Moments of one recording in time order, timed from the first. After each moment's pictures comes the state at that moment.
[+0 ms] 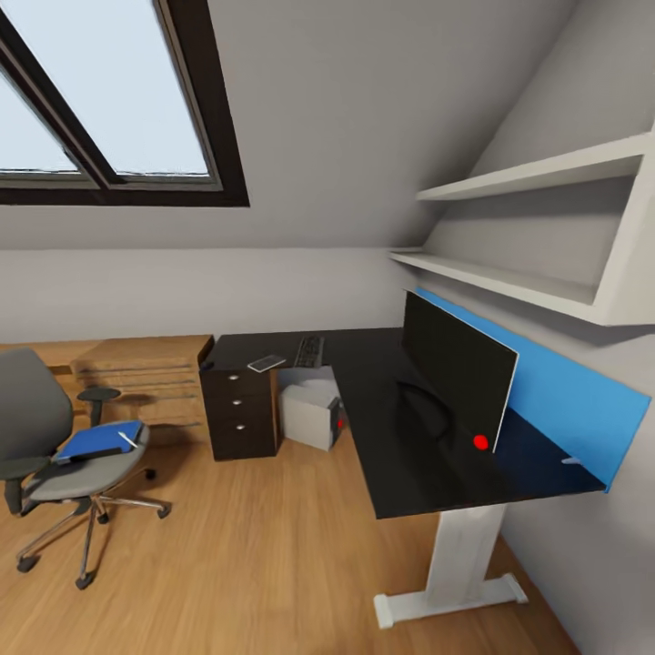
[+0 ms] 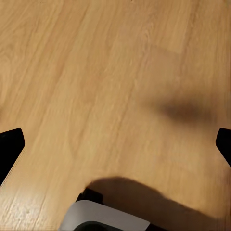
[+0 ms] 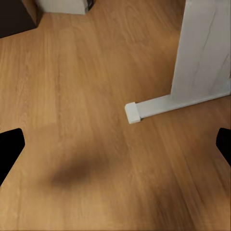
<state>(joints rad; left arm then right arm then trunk) -0.05 0.10 0.09 -0.12 0.45 -0.45 -0.20 -0.20 0.09 -0.53 -0.24 0.31 -0.54 0.17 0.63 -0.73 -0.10</state>
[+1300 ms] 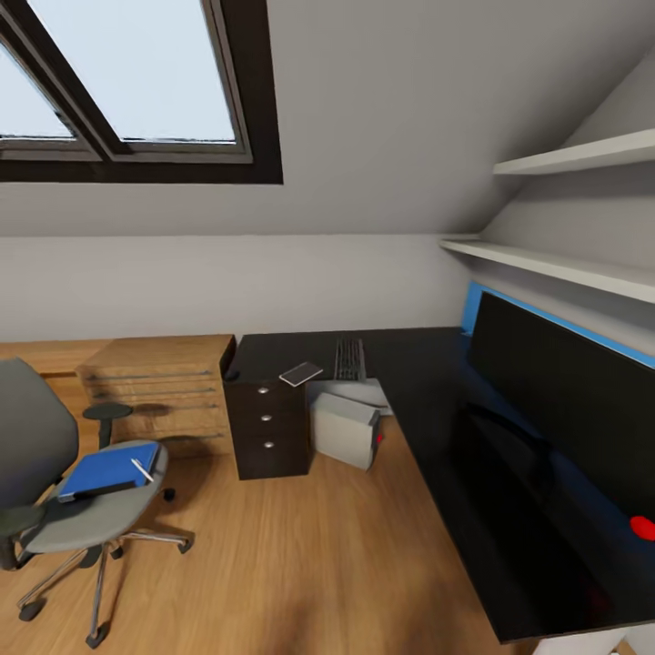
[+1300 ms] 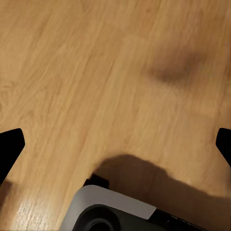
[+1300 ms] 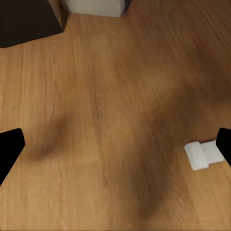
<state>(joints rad) -0.05 0.10 0.09 -0.12 0.45 -0.45 -0.20 -0.20 0.09 -0.53 -0.24 0.31 -0.54 0.17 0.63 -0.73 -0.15</state>
